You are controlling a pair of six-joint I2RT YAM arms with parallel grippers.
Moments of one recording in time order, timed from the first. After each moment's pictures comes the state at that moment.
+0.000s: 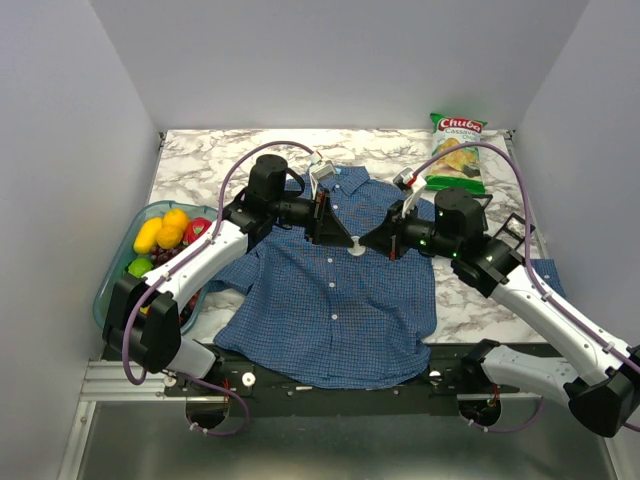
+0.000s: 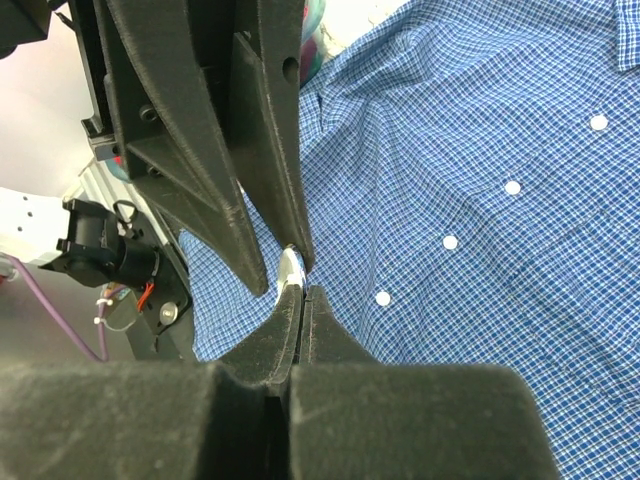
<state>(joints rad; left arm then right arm) -0.53 1.44 1.10 0.00 1.13 -0.42 0.64 1.03 0.97 -0.27 -0.39 0.30</state>
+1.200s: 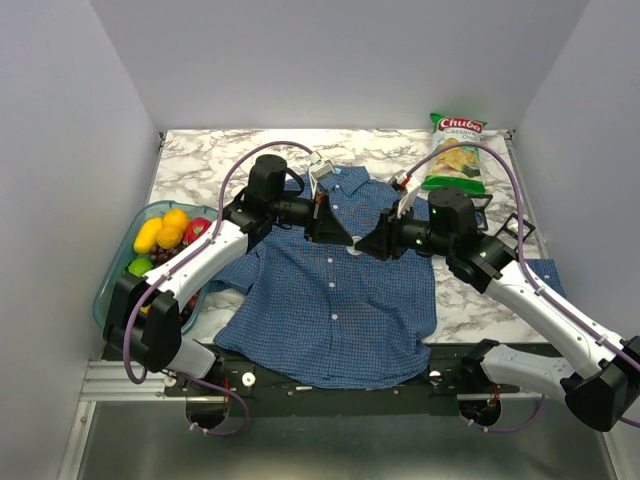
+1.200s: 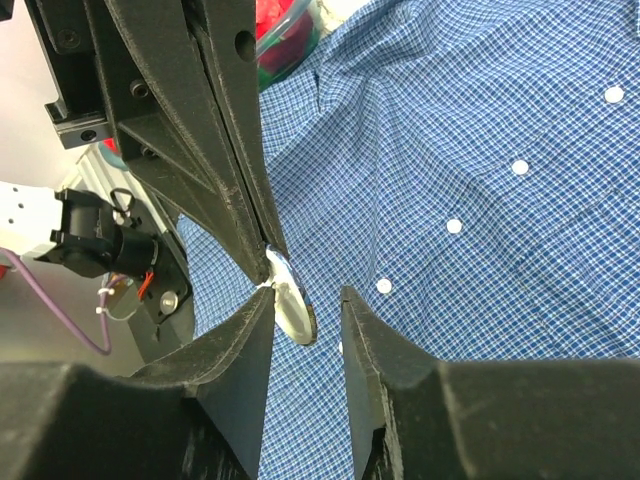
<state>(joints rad) -0.52 1.45 1.10 0.01 1.14 -0.44 0.64 1.07 0.97 -0.29 -0.41 0.30</state>
